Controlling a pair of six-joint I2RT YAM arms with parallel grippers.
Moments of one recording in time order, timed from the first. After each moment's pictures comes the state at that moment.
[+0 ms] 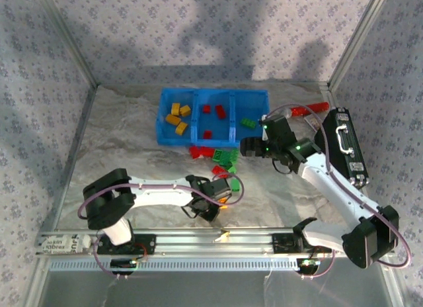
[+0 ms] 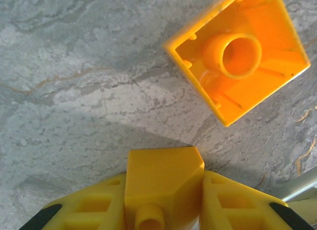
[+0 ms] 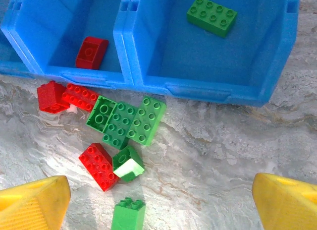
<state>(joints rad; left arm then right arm) -1.22 1.66 0.94 -0.67 0.03 -0.64 0.50 1.18 1.02 -0.69 0.04 0.39</state>
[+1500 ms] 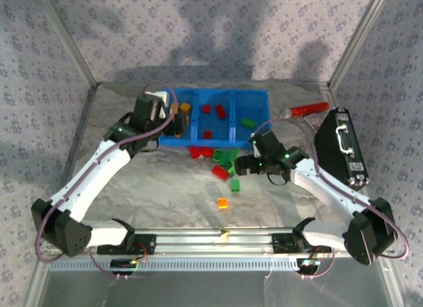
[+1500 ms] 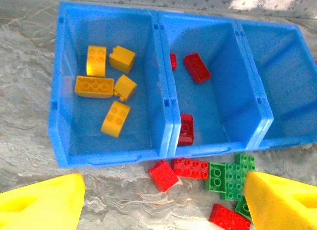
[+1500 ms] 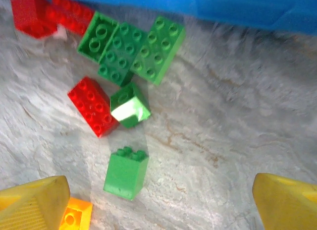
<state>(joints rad) -0.54 1.27 1.25 -0.65 -0.11 -0.42 0.61 1.22 0.89 -0.71 -0.02 0.38</state>
